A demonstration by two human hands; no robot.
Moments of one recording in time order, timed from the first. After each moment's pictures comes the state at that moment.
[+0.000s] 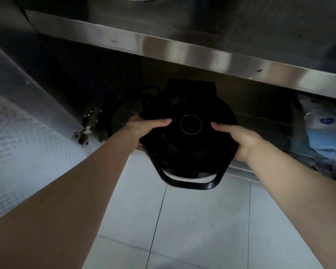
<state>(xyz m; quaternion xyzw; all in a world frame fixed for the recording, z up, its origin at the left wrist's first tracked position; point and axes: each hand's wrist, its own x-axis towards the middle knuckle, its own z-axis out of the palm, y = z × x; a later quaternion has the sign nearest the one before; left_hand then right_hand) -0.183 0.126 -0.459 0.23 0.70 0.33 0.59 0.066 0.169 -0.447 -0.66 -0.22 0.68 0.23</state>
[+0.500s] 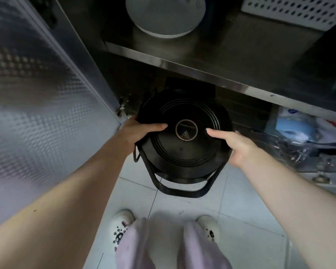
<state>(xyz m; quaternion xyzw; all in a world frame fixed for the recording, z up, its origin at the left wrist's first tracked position) -0.184 -0.005 -0.318 0.18 0.69 0.36 0.61 0.065 0.052 -0.299 -0.70 -0.18 0.67 0.18</state>
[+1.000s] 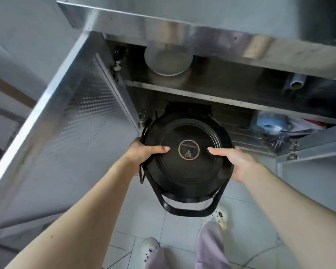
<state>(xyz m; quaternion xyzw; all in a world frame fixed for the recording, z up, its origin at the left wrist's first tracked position) -0.200 -0.110 -0.161 0.19 0.70 0.30 0.62 0.059 -0.065 -0.153 -0.70 -0.17 0.66 0.20</state>
